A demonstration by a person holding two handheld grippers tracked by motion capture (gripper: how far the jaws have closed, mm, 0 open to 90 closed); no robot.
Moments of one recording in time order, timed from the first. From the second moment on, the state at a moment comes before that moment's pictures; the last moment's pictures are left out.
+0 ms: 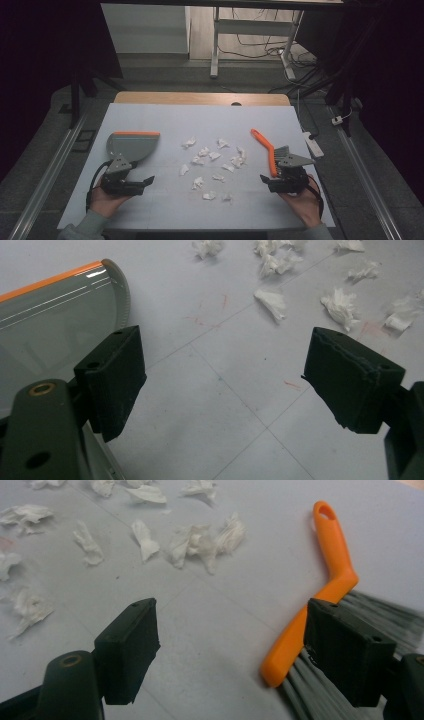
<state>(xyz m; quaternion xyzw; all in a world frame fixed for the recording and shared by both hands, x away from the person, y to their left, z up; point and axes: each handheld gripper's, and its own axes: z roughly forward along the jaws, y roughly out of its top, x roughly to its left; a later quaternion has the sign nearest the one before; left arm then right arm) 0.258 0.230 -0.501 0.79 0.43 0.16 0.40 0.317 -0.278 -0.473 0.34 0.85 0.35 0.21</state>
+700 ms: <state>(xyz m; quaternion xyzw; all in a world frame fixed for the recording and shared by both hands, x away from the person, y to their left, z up) 0.248 0.227 -0.499 0.80 0.42 0.17 0.40 0.428 -0.266 -0.441 0.42 0.87 0.22 0.17</state>
